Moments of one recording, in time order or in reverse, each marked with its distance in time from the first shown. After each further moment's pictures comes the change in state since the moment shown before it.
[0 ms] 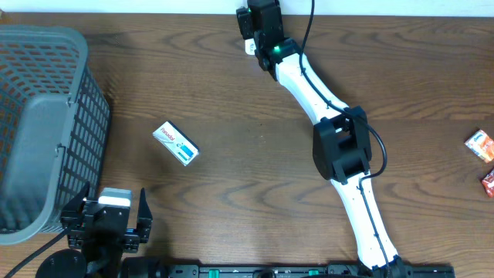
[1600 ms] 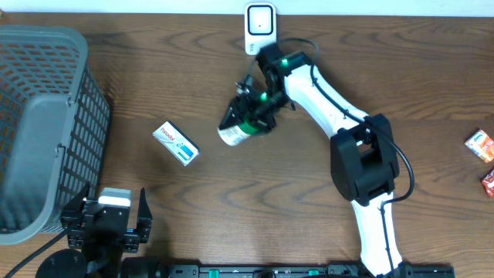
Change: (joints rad) left arm 0.000 0.000 0.000 0.000 0.000 0.000; right arm 0.037 -0.323 -0.410 -1.019 -1.178 0.333
